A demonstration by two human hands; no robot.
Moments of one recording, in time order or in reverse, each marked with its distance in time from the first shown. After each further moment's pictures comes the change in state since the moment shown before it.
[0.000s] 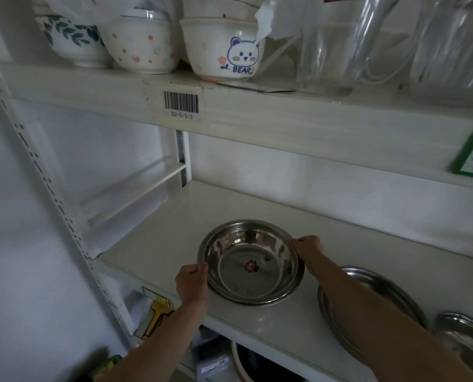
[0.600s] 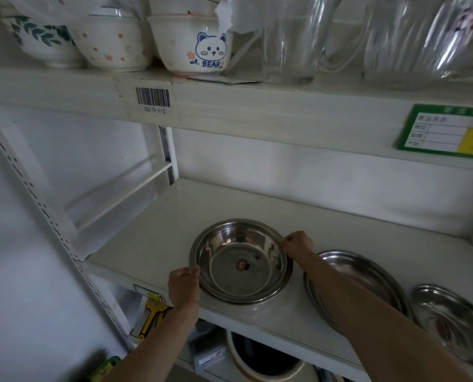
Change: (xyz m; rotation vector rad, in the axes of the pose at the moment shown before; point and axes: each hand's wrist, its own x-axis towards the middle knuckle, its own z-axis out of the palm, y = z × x) left_hand -0.012 -0.018 -0.007 0.090 -0.019 -0.026; right_hand -0.022 0.017 -0.011 -0.174 -0.019 -0.062
